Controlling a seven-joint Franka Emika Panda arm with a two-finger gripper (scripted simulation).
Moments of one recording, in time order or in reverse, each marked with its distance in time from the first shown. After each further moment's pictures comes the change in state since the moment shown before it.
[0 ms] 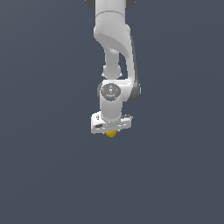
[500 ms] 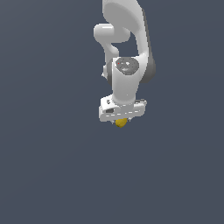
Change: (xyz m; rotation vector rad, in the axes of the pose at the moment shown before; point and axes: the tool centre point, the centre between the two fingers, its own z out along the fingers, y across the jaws) arm -0.002 -0.048 -0.089 -0.001 0.001 -0.001
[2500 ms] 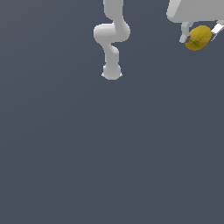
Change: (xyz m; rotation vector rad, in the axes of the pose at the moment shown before) arm 0.004 -0.183 -0.342 0.001 0.001 0.000
